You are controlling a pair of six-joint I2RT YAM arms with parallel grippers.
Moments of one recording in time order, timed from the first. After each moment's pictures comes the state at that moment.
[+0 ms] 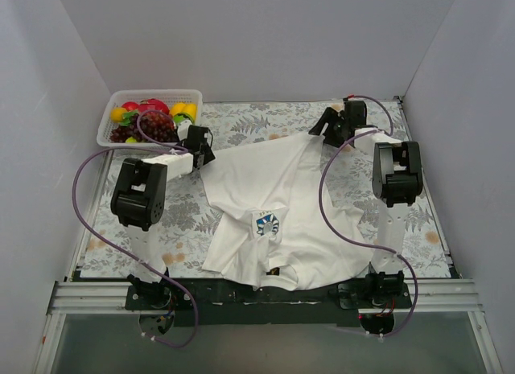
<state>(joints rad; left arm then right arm) -0.26 1.95 1.19 -0.05 -0.37 -0.62 0.10 2.21 1.56 -0.07 -0.31 0.57</state>
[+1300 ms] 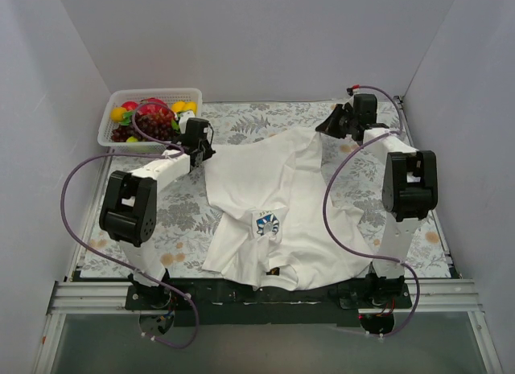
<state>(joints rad) -0.30 1.80 1.19 -0.12 -0.32 -0.59 0.09 2.02 1.45 -0.05 -0.44 0.53</state>
